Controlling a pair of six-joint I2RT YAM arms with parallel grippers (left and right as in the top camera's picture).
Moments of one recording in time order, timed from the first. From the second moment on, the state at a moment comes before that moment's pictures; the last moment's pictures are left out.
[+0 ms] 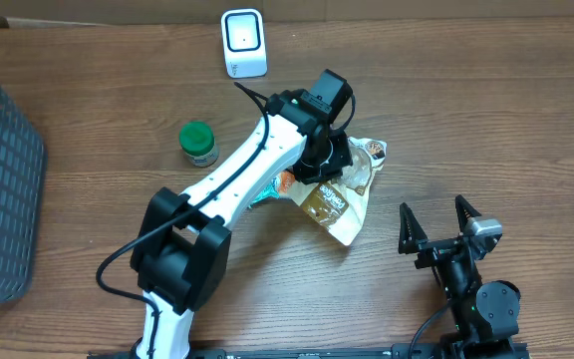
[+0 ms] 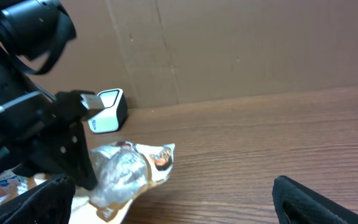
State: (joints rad) left arm -0.63 2.08 1.76 -1.00 0.31 -0.84; right arm 0.16 0.01 0.02 -0.03 -0.04 0.20
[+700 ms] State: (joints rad) left arm -0.62 2.10 1.76 -1.00 0.31 -0.68; right arm 0.16 0.01 0.02 -0.03 -0.04 0.20
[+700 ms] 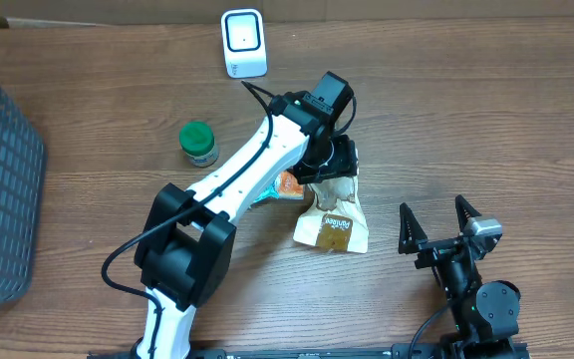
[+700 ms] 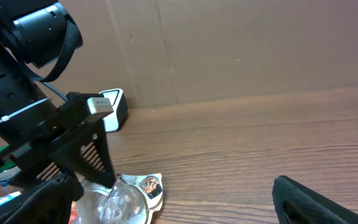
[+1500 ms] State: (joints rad) left arm -0.04 1.70 1.99 -1.32 -0.05 -0.12; right arm 0.16 0.01 0.02 -0.03 -0.04 0.20
